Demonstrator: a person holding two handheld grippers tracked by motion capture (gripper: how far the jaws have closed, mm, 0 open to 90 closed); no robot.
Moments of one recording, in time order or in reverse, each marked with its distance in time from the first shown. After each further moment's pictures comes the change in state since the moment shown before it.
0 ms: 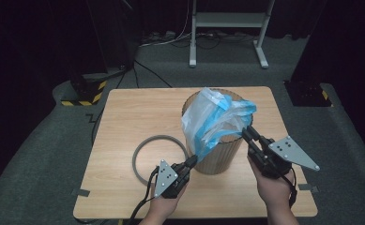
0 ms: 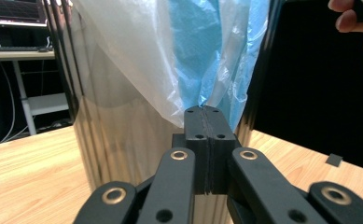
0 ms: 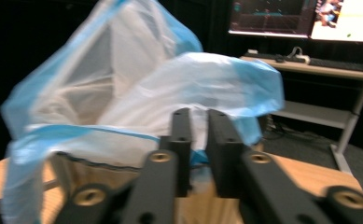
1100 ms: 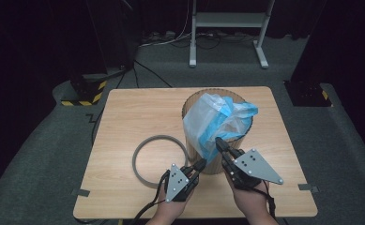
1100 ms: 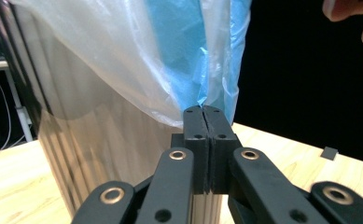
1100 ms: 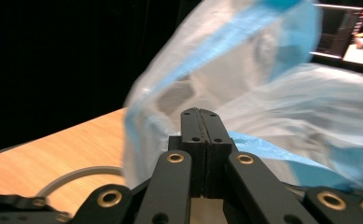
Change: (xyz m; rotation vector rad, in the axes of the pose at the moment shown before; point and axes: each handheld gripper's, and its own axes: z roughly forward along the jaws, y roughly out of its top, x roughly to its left) left arm -0.020 -0.005 0.011 -0.003 -0.009 0.046; right arm 0.065 -0.004 0.007 -0.009 0.075 -0.123
